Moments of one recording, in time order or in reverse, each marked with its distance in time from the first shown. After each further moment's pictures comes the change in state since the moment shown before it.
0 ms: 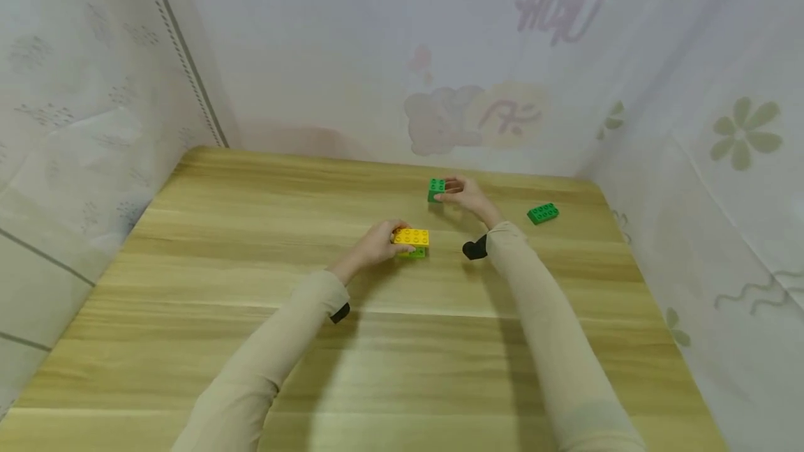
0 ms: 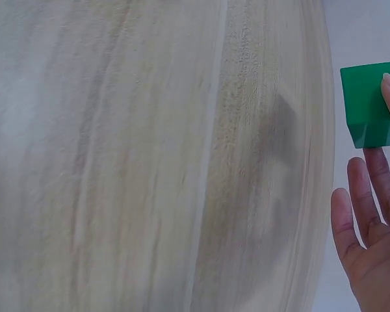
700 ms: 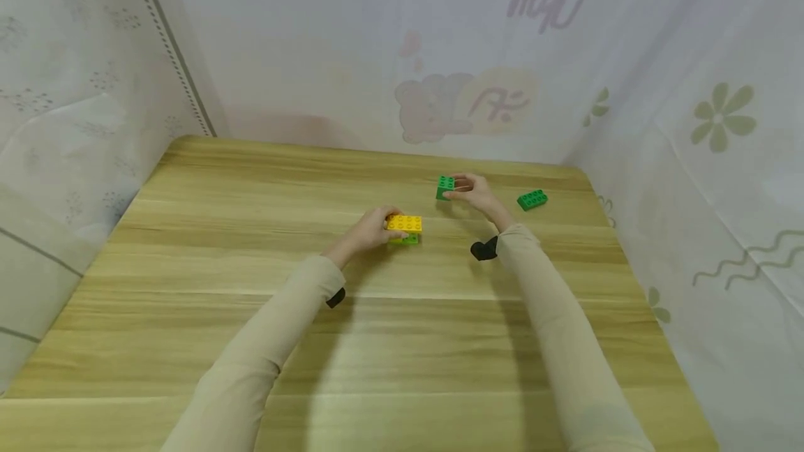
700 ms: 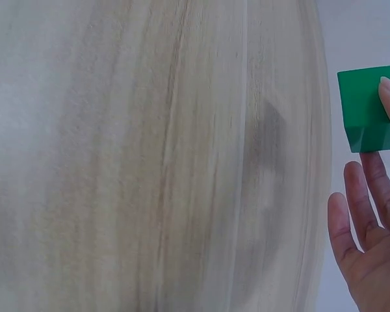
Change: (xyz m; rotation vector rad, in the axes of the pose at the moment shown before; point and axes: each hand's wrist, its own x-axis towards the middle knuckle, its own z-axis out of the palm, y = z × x) left_hand 0.004 -0.001 -0.003 0.008 -0.026 0.008; right_hand -0.037 0.015 -0.017 -0.013 0.059 -0.003
